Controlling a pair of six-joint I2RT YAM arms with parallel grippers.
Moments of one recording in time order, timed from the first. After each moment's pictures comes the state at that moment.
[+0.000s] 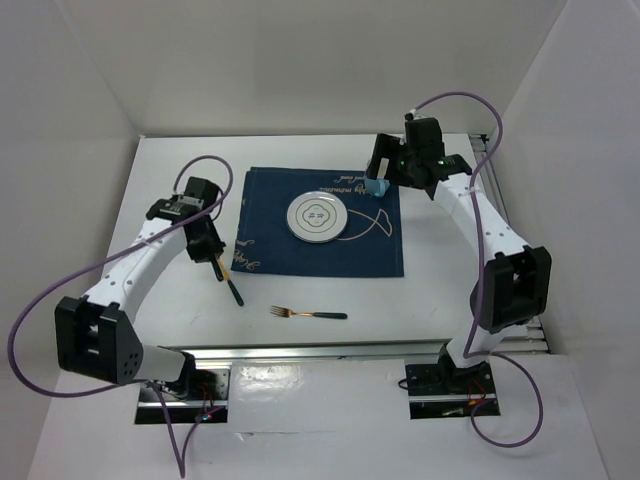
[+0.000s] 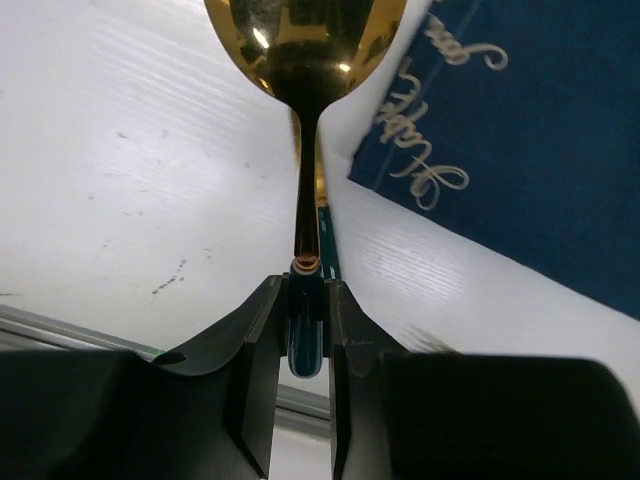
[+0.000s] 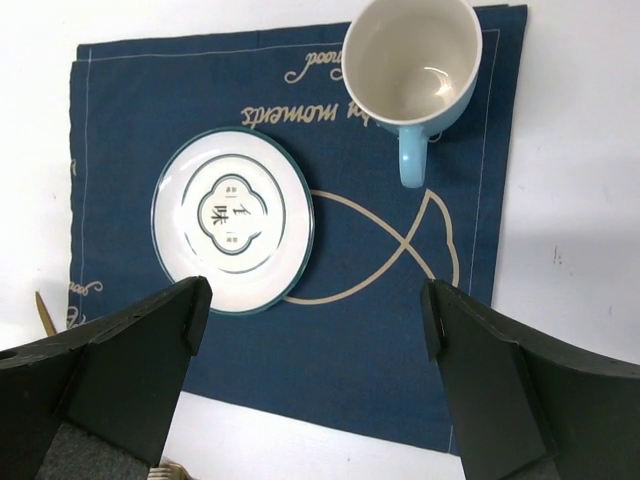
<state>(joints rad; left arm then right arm) -0.19 1.35 1.13 -0.98 -0.24 -0.68 0.25 1.64 1.52 -0.54 -0.02 0.40</state>
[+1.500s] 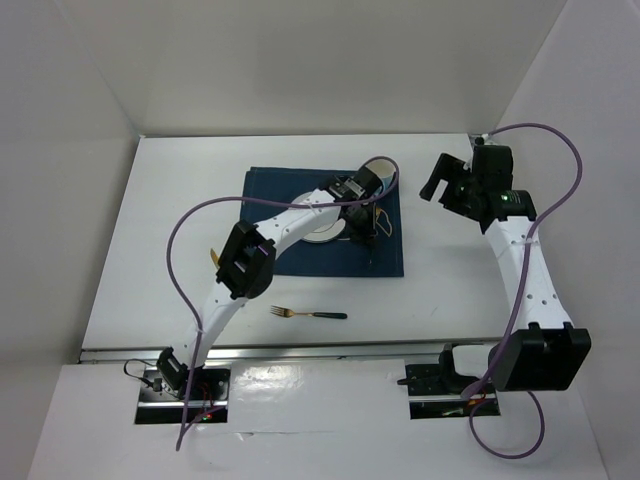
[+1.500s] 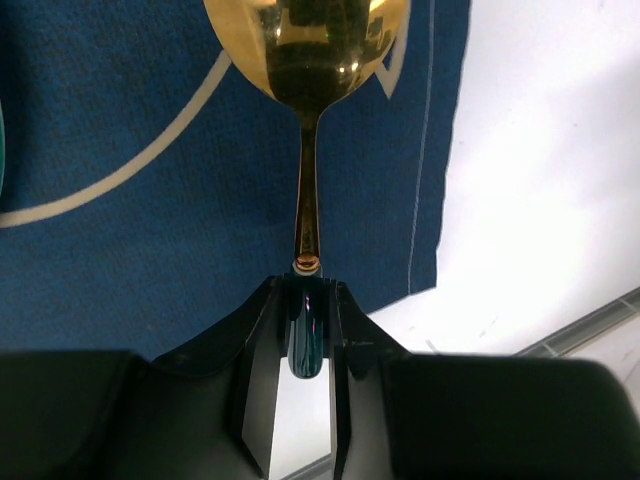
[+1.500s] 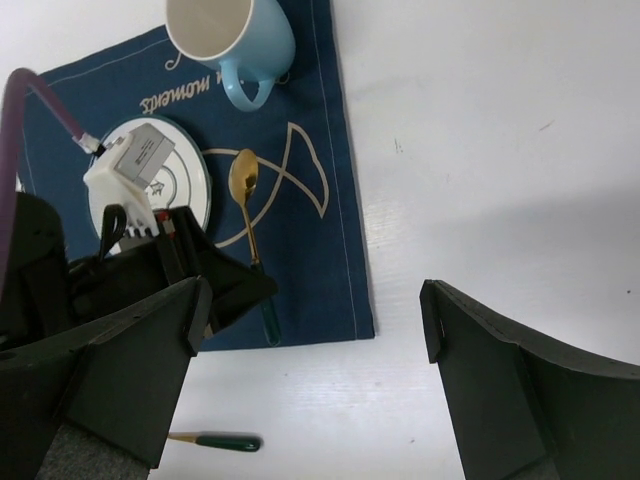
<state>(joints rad) -0.77 2.46 2.28 -0.89 0.17 -0.75 -0.02 1.26 1.28 -0.70 -0.07 0.40</state>
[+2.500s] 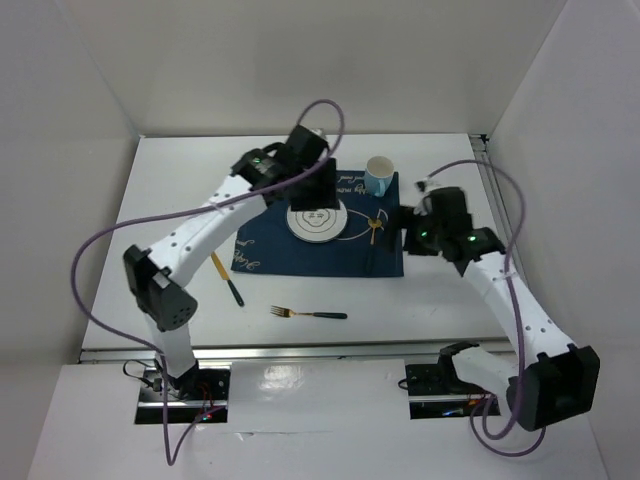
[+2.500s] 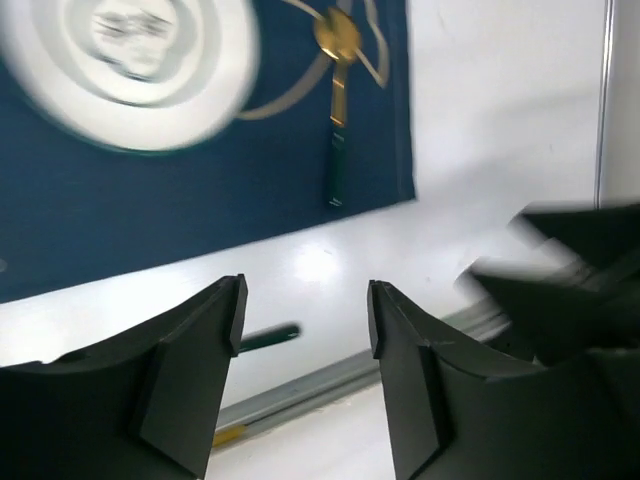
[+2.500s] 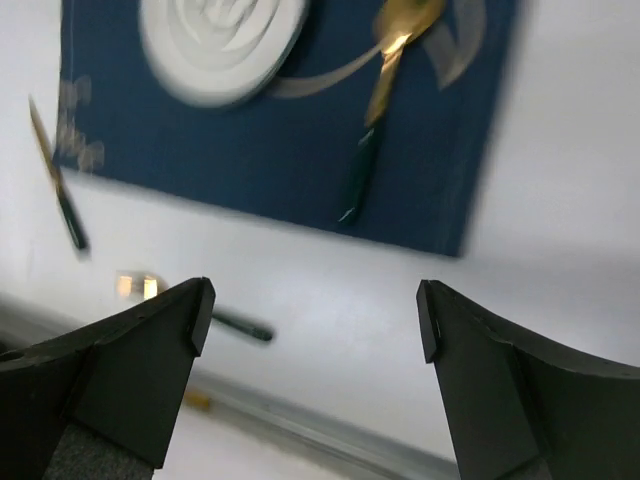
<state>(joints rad) -0.73 1.88 2.02 -1.00 -0.03 -0.68 0.13 1.09 1.00 -0.63 -0.24 0.36</state>
